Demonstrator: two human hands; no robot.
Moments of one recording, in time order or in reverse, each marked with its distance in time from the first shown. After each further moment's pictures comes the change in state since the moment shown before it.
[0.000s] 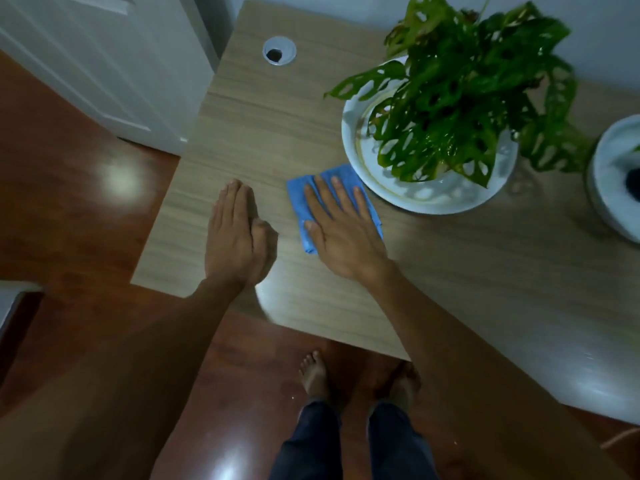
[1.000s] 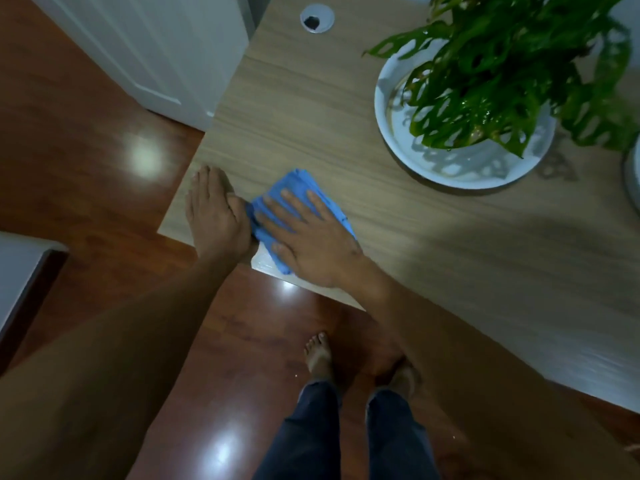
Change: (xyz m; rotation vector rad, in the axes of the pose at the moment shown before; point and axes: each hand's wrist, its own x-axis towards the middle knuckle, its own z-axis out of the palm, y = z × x) left_hand -0.036 -0.041 -0.016 -0.029 0.224 -0.281; right_hand -0.029 -0.082 0.011 -0.067 -0.033 -0.422
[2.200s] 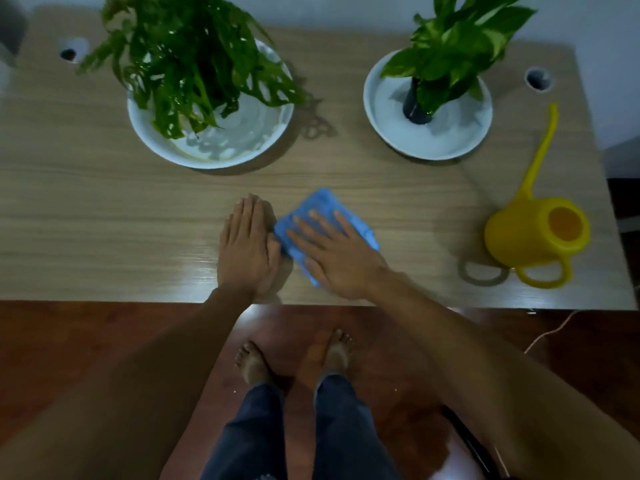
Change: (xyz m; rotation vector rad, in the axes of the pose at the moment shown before) left_hand -0.207 0.267 0.101 0.096 -0.415 0.581; right_hand -0.336 0.175 0.011 -0.010 0.042 0.354
